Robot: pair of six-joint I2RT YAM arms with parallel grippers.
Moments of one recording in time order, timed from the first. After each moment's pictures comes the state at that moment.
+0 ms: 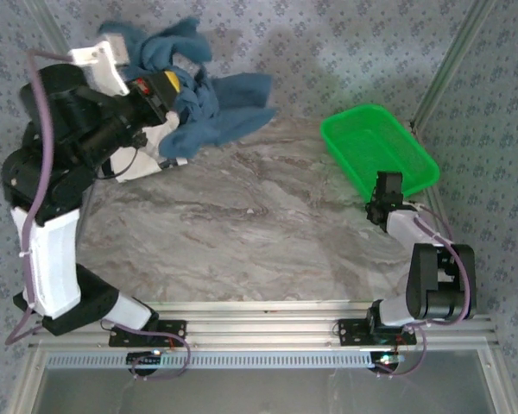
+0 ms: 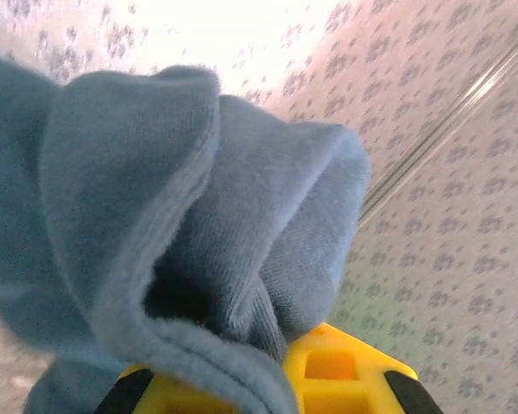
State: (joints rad) left arm -0.58 1.51 2.48 -1.12 -0.06 -0.59; right arm -0.04 1.42 0.74 -0.13 0.26 1.78
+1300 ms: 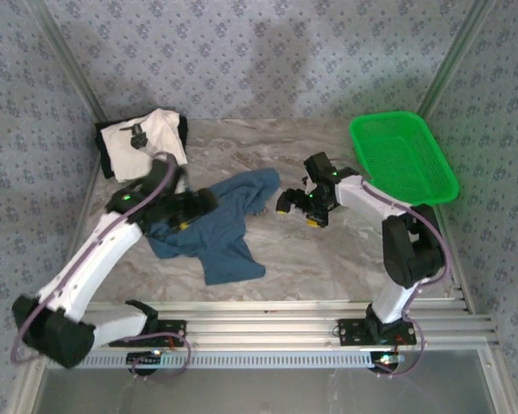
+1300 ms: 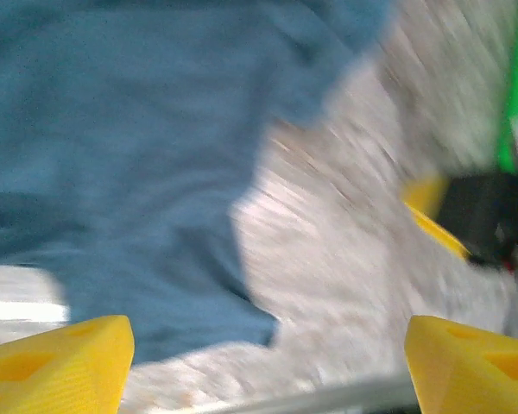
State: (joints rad) left arm -0.57 1.24 1.21 -0.93 0.20 -0.87; right arm 0.41 1.75 1.26 -0.76 -0.39 0.58
